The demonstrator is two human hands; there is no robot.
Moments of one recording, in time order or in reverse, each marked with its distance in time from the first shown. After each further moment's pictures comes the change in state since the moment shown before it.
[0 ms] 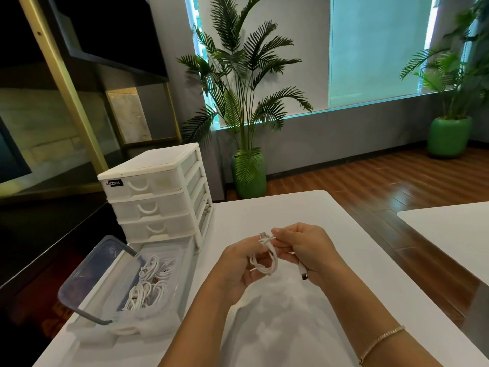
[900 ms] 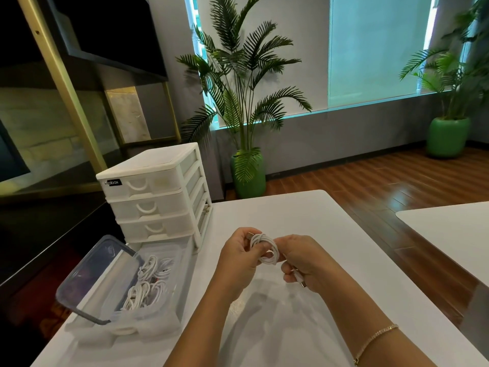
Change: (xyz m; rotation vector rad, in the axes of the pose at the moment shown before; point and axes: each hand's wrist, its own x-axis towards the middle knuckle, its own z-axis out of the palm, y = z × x) left_hand 0.008 -0.009 0.004 0.398 0.192 0.324; right_hand -0.003 0.002 0.003 -0.172 -0.107 0.203
